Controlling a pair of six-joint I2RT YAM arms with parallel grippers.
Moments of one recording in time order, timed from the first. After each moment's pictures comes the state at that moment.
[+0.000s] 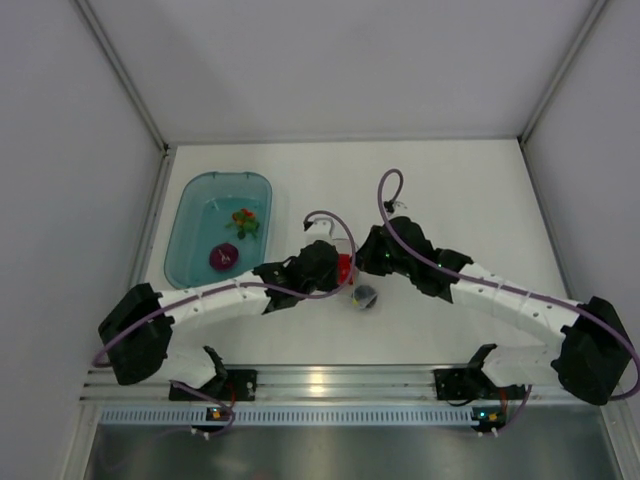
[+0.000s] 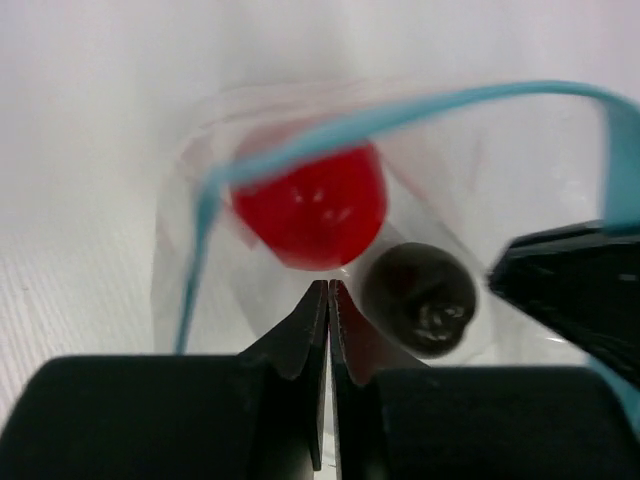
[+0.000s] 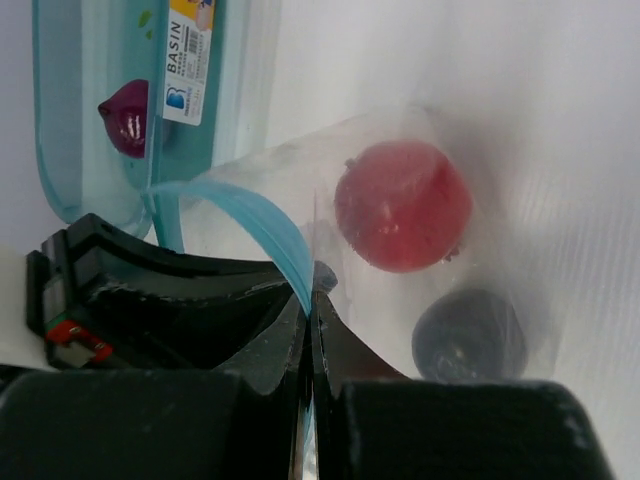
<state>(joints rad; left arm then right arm) -0.98 1.38 0.84 -0.16 -0.34 -0.72 0.83 1.23 0.84 -0.20 0.10 0.87</state>
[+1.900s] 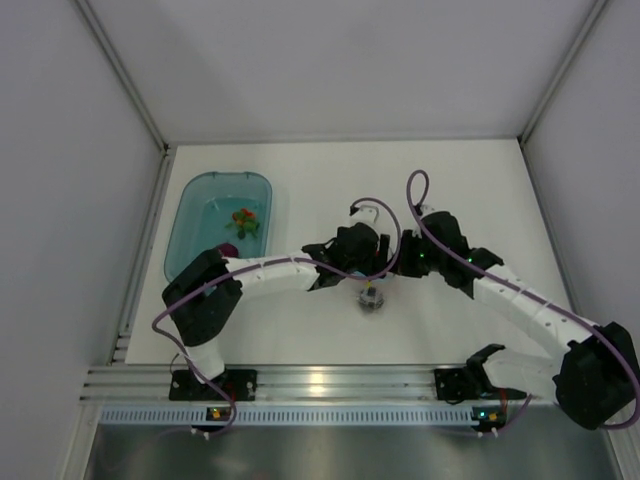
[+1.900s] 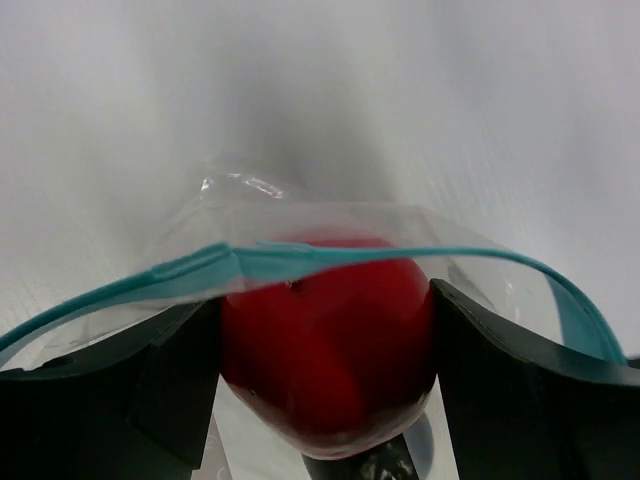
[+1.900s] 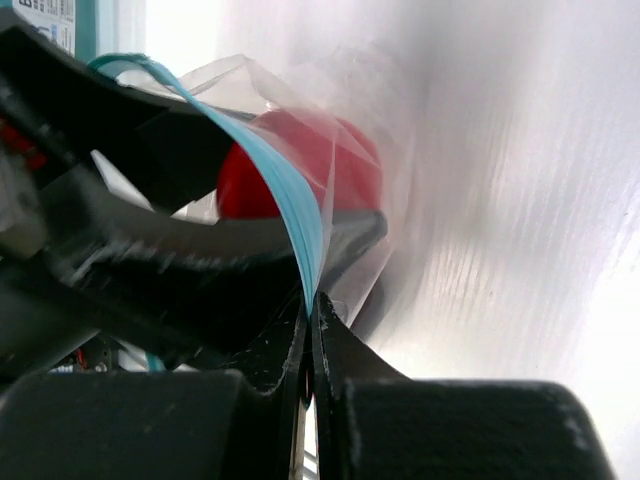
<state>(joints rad) -0.98 1.81 1.14 -0.06 -0.27 -0.60 0.52 1.12 0.70 -0.32 -0.19 0.63</state>
